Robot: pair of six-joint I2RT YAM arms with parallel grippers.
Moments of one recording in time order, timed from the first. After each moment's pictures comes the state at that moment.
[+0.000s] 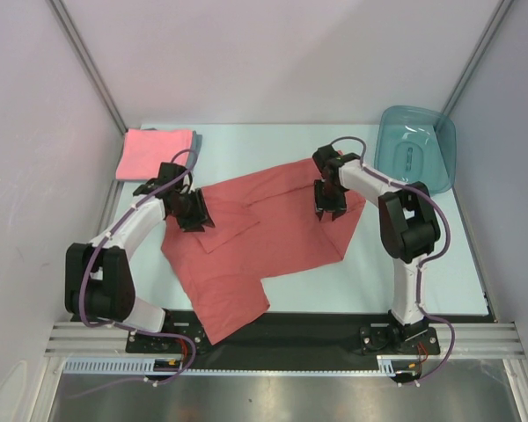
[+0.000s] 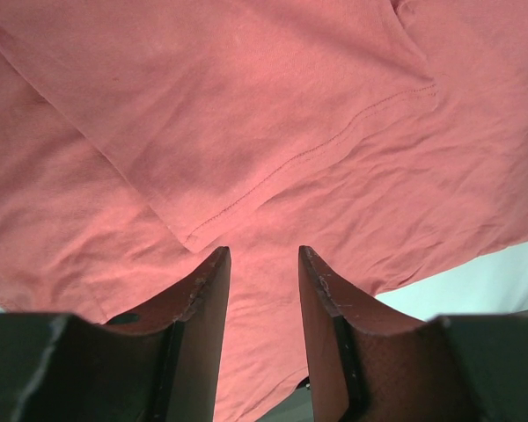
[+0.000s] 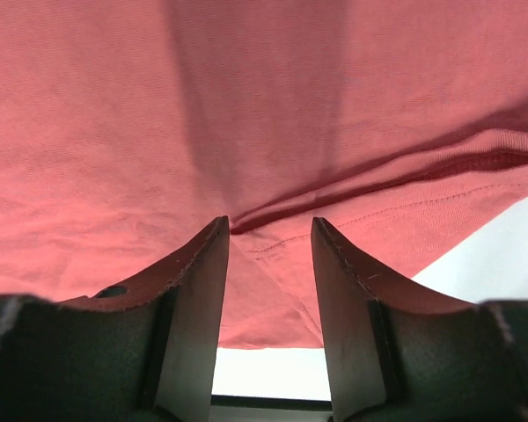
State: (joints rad) left arm -0.14 1.47 1.02 -0.68 0.24 -0.44; right arm 0.40 2.05 1.55 -0.85 0.04 0.39
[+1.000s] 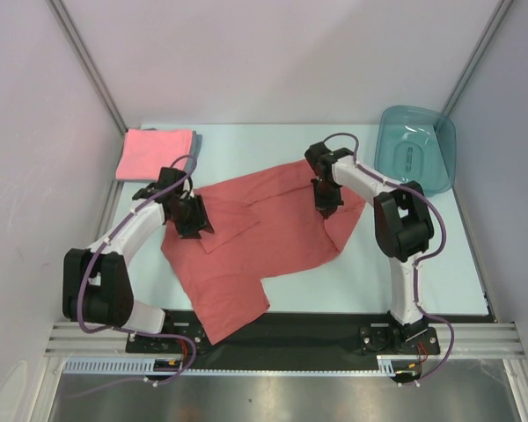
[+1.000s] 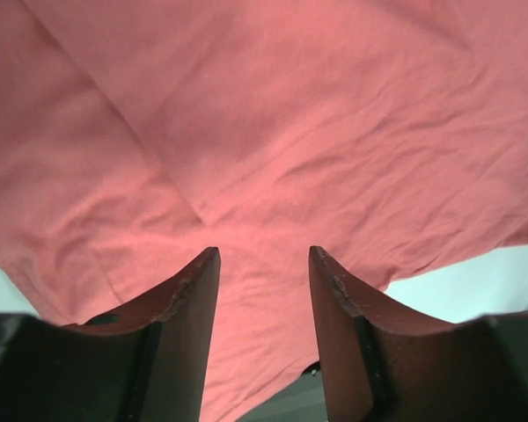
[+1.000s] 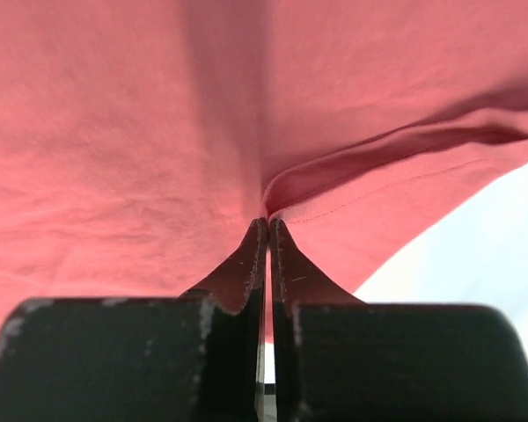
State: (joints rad) left arm -0.15 1.45 1.00 -0.72 0.21 -0.45; right arm 0.45 2.08 1.65 -0.96 0.12 0.38
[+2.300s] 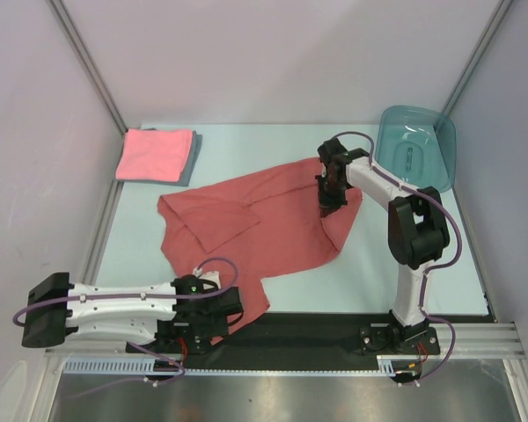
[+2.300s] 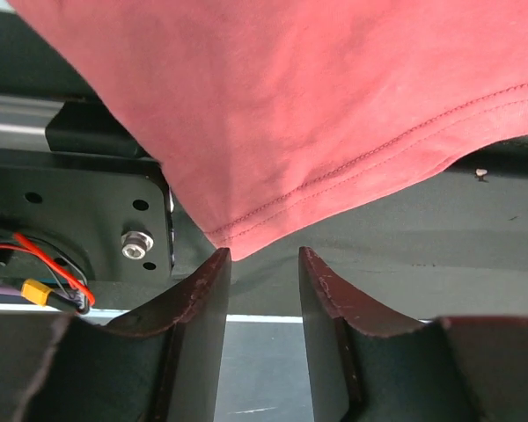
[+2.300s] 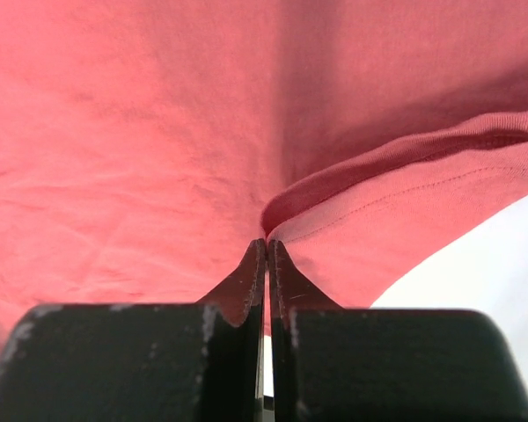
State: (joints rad) left arm -1.36 1.02 0.55 -1.03 -0.09 -1.51; right arm 0.40 1.97 1.56 -0.88 -0.09 0.34
